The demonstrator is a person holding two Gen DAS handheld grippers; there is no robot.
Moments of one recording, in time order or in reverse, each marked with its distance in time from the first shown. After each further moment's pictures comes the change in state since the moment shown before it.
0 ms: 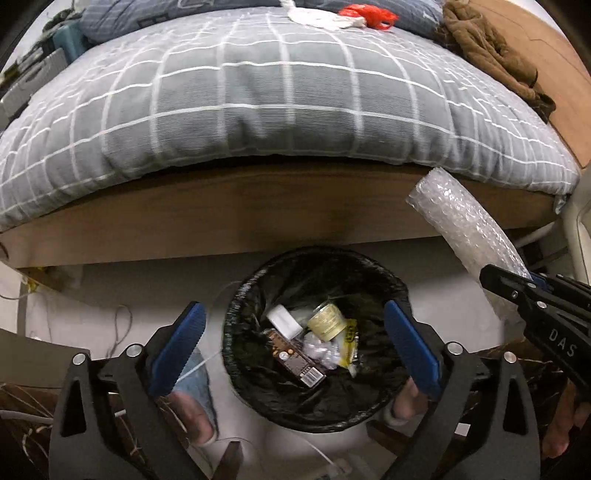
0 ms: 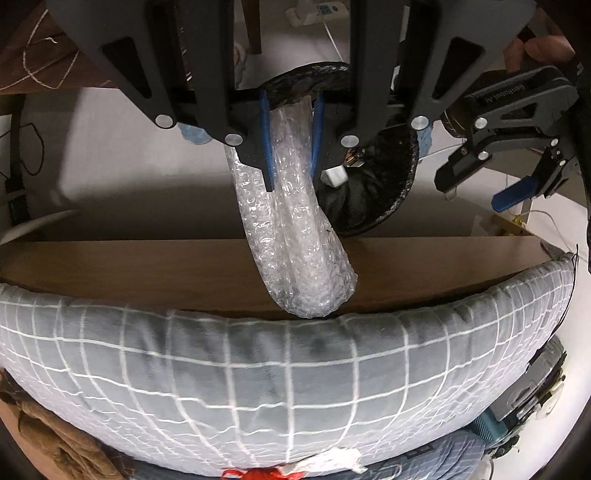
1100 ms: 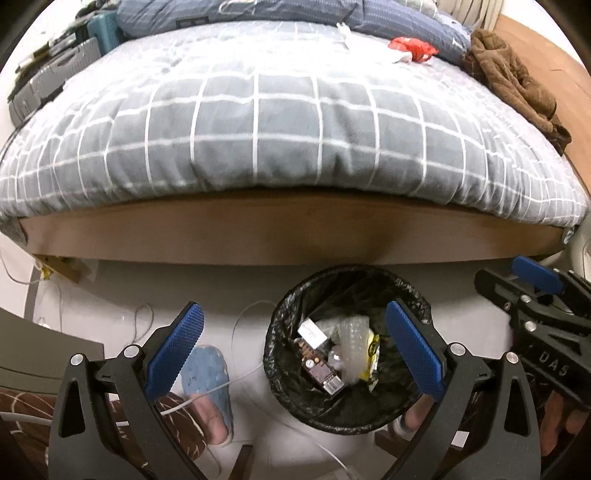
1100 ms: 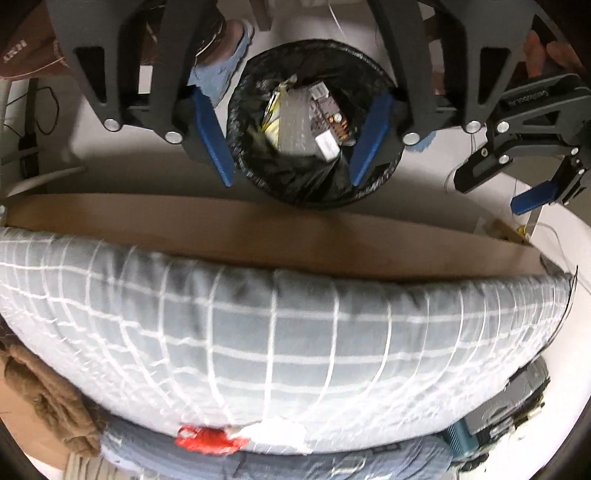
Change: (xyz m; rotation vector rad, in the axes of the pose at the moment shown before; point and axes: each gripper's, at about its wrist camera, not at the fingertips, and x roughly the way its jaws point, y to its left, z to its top) left arm -0.027 0.047 0.005 -0.073 -0.059 0.042; right arm -0.023 0.049 0.016 -0.110 -0.112 -0.043
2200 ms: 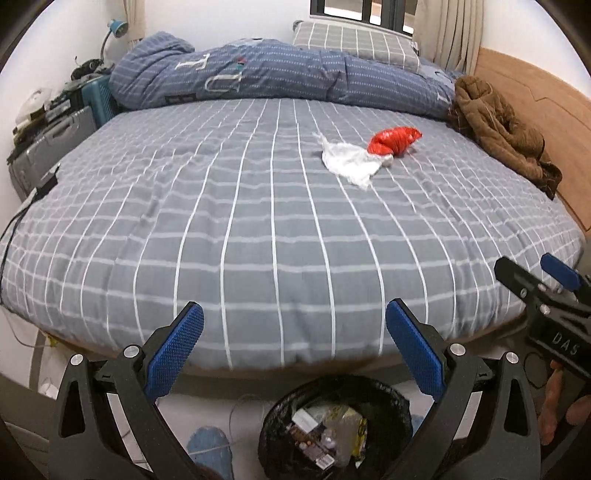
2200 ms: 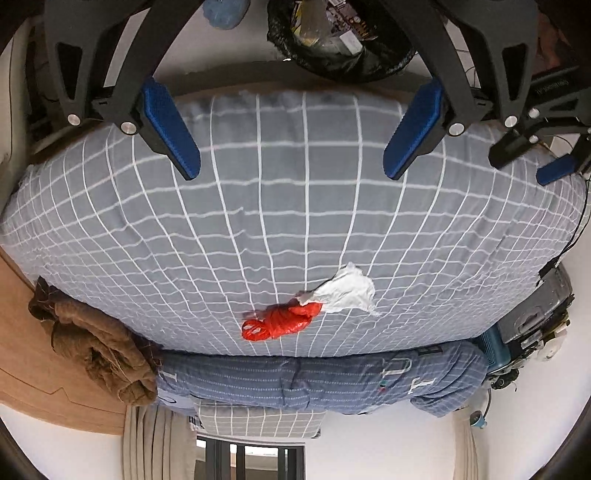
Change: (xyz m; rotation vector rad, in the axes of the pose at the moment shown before) left arm -0.039 -0.033 0.126 0.039 -0.236 0.000; right arm -0.046 -0.066 0.111 0.107 -0.307 -0.106
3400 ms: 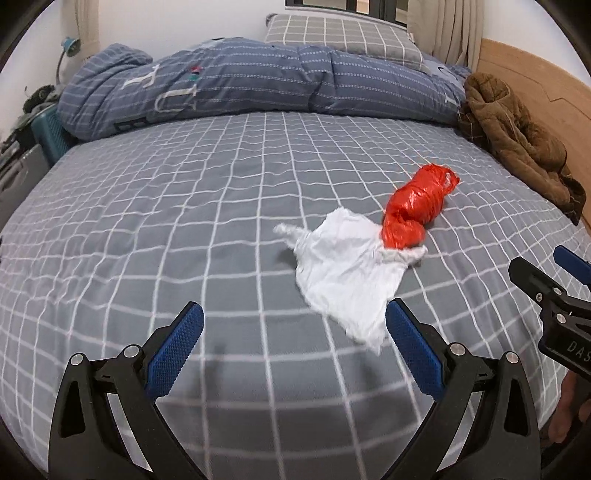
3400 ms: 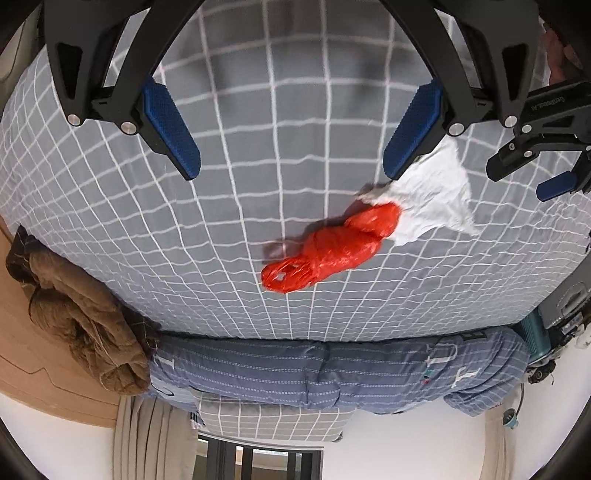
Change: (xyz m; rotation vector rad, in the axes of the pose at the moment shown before) left arm 0.166 -0.038 0.159 0.073 0.002 -0.031; right arm 0.158 -0.045 0.140 -0.017 -0.011 -0.072
